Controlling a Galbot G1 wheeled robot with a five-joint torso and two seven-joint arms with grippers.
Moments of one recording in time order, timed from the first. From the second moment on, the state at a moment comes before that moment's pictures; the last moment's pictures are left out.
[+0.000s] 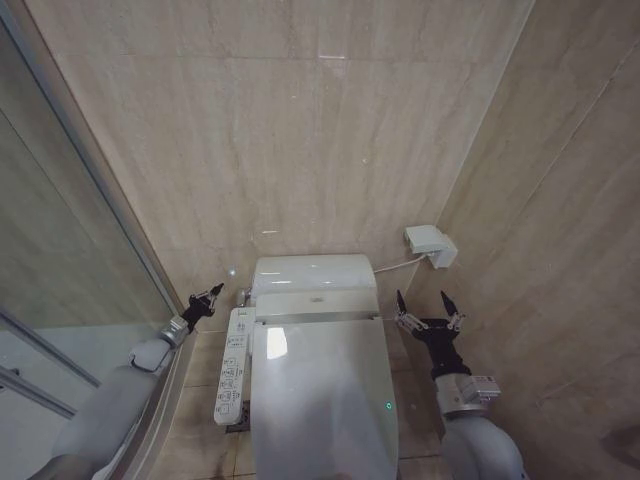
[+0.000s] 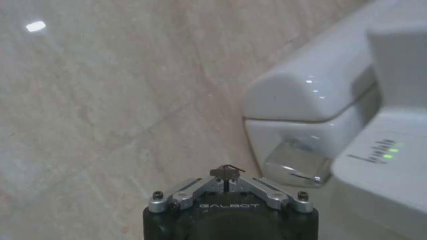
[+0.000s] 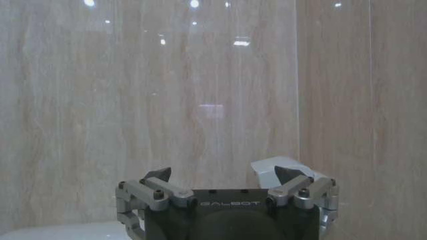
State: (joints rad) left arm 0.62 -1.02 -0.10 -0.90 -0.08 -0.49 0.23; right arm -1.46 1.35 0.55 2.11 0.22 0.09 0.14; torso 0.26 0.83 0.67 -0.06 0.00
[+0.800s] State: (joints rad) left arm 0.68 -1.03 -0.10 -0.97 -0.02 -0.50 0.24; right arm -1.46 1.35 0.55 2.11 0.22 0.09 0.14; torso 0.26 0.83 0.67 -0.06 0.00
